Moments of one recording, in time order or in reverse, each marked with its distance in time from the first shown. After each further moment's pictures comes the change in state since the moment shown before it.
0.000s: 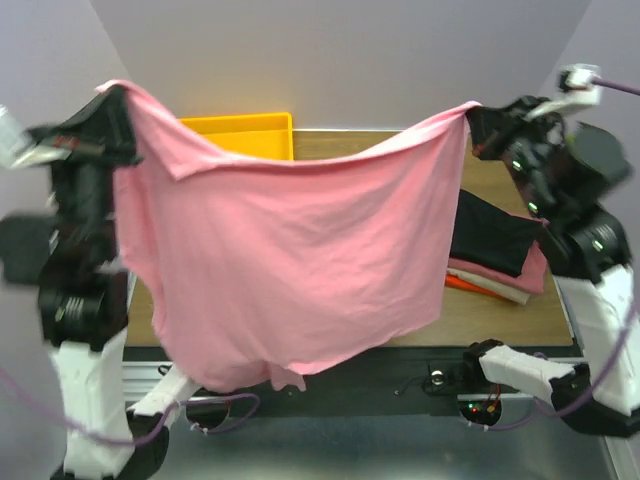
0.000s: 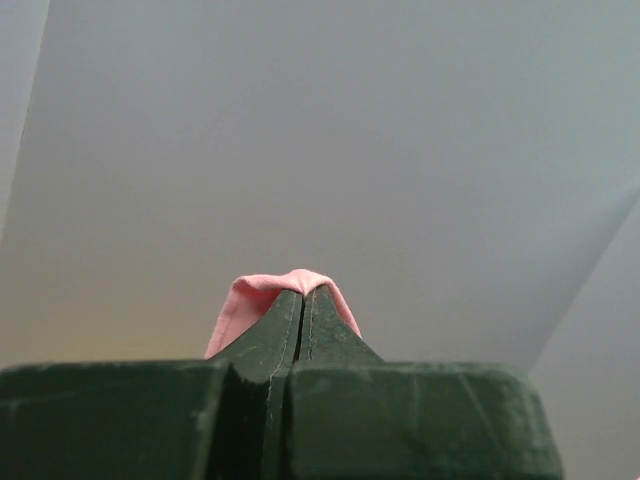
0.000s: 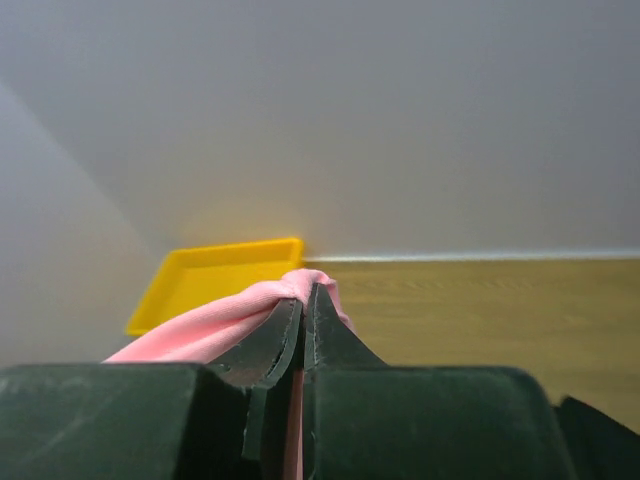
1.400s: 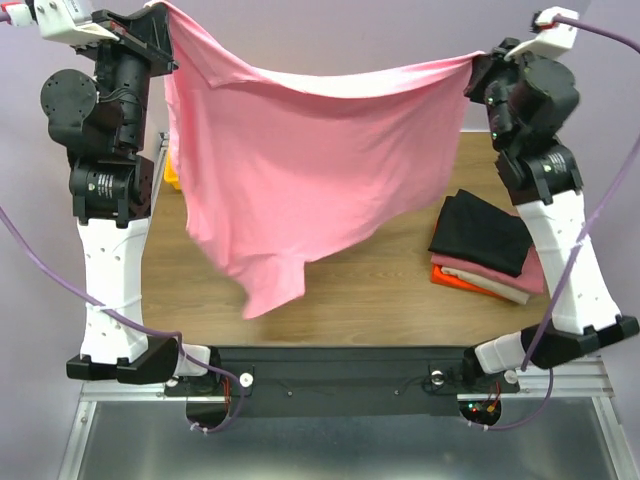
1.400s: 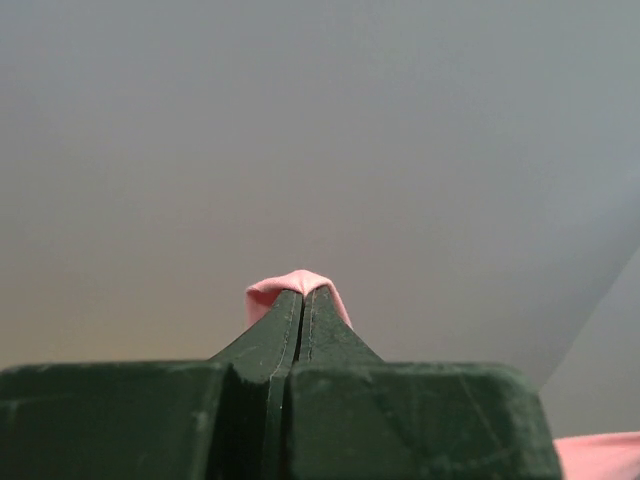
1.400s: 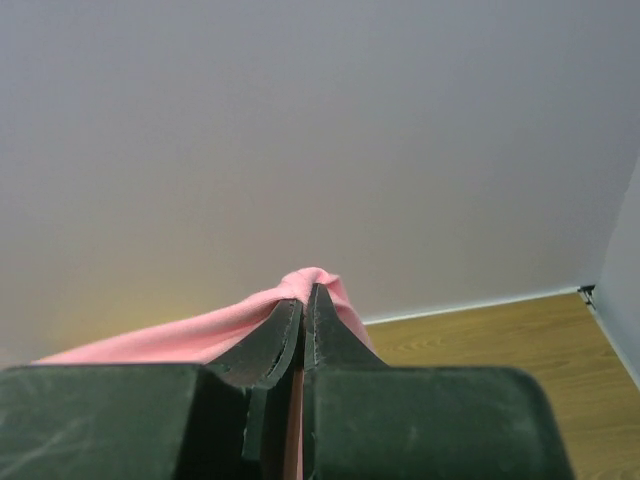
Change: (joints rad) left arm 0.014 0.483 0.362 0.048 0.097 0.034; right arm -0.106 0.385 0.209 0.134 0.240 -0.109
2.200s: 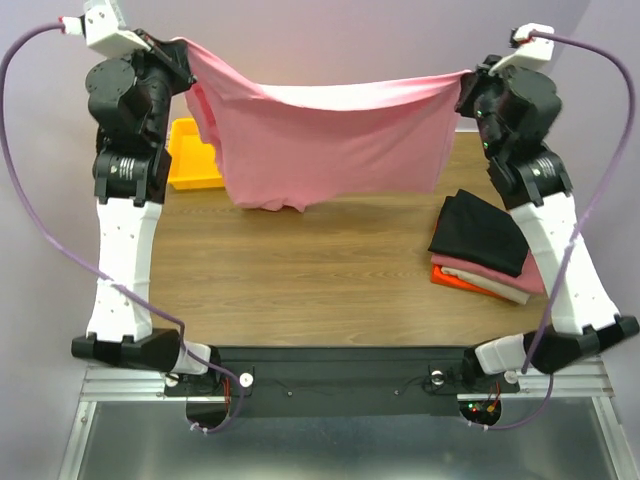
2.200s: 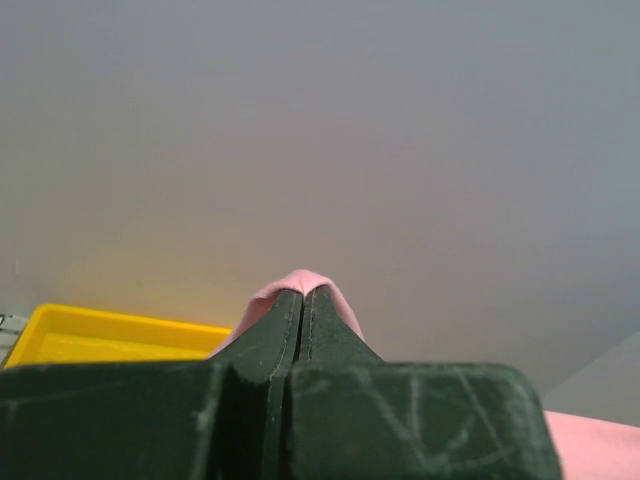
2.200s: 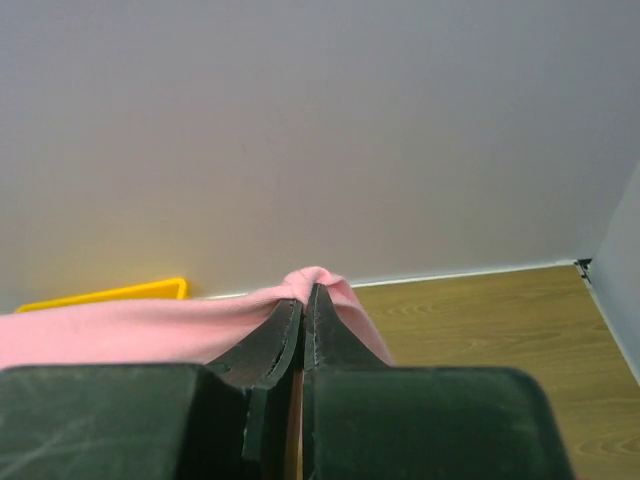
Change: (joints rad) left arm 0.000 0.069 -0.091 -0.113 -0.091 -0.010; right arm 0.000 -0.014 -0.108 0.010 -0.027 -0.022
